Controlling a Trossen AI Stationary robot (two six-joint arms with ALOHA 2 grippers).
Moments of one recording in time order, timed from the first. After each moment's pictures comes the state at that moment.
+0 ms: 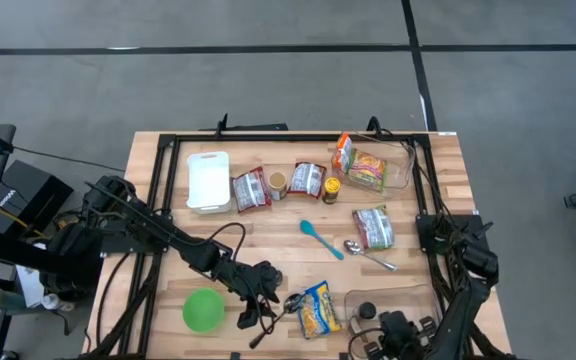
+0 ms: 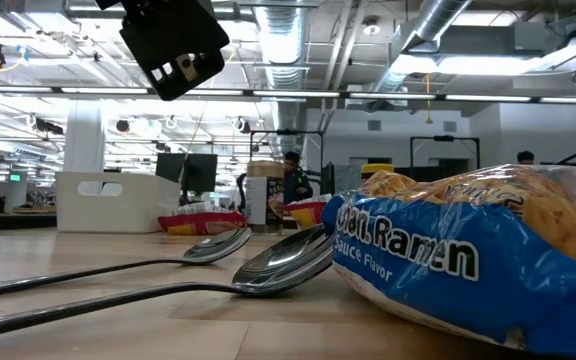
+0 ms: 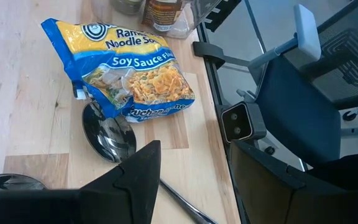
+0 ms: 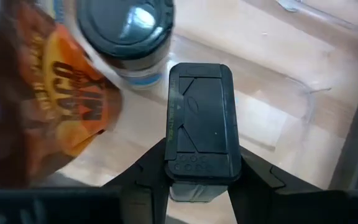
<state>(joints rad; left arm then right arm) -0.50 1.67 1.00 0.03 0.05 -0.54 1.07 2.16 1.87 -1.57 0.24 2.25</state>
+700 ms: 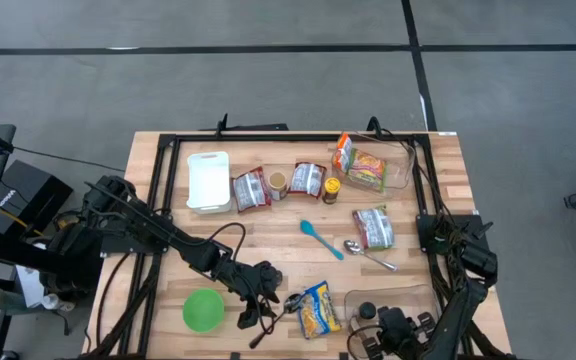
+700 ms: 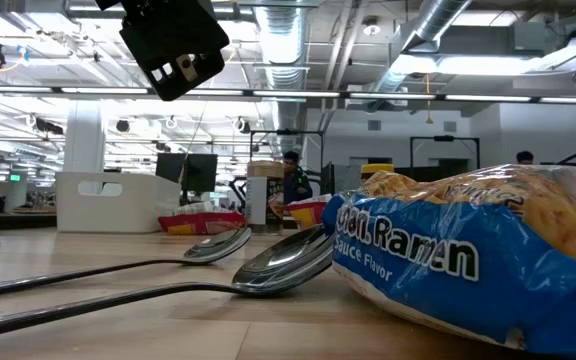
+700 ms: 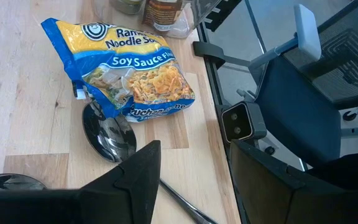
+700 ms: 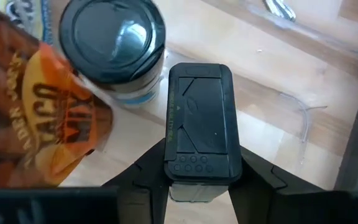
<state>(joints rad) -0.50 1.67 1.00 0.03 0.05 -0.54 1.07 2.16 1.82 -1.57 0.26 2.24</state>
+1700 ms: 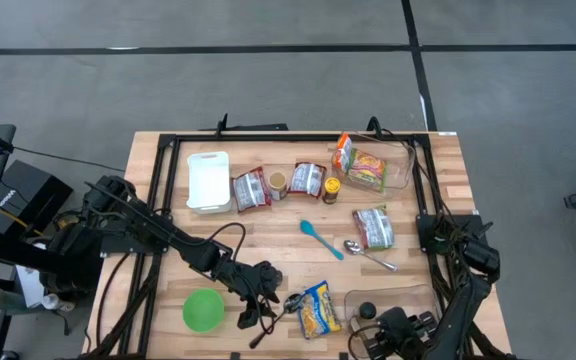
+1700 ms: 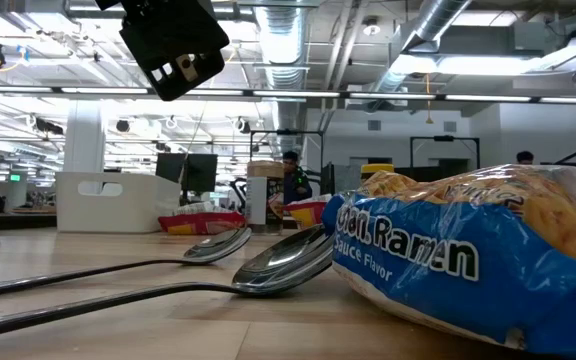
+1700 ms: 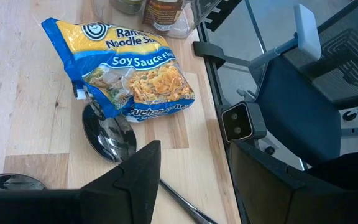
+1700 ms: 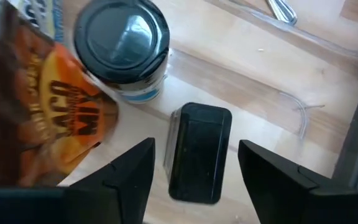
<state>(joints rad) -0.50 1.67 1.00 0.03 0.05 -0.54 1.07 2.13 1.83 -1.57 0.26 2.23</state>
